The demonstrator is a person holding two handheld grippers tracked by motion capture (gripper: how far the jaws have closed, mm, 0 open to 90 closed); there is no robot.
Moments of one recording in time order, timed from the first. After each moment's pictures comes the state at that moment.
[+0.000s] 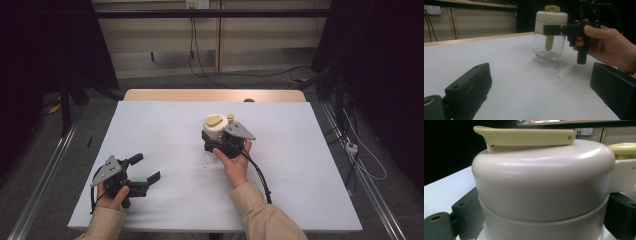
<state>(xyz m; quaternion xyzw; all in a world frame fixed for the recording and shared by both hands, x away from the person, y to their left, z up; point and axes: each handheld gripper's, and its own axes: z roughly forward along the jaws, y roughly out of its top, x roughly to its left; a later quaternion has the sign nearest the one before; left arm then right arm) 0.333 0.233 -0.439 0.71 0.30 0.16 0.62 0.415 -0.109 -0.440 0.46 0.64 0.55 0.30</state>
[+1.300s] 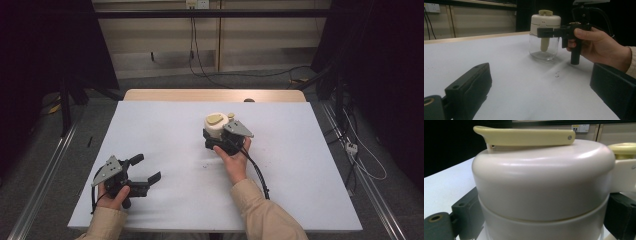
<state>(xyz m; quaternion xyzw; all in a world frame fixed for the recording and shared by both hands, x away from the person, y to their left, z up) 0.334 0.232 -0.441 0.71 0.30 0.15 0.62 0.431 -0.112 -0.453 0.46 0.64 0.53 0.31</state>
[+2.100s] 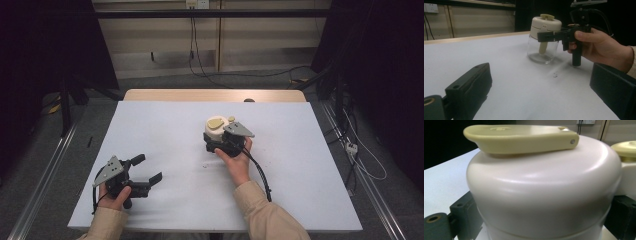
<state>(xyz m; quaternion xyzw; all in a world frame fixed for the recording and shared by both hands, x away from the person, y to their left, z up) 0.333 0.228 -0.441 0.71 0.30 0.15 0.62 0.427 -0.116 -0.455 0.46 0.66 0.52 0.28</state>
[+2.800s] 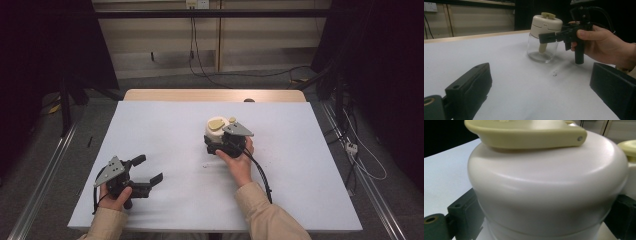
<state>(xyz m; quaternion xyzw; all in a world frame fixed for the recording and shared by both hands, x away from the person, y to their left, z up) 0.333 0.227 -0.441 0.71 0.30 0.15 0.62 0.424 -0.118 -0.452 0.45 0.69 0.49 0.28</state>
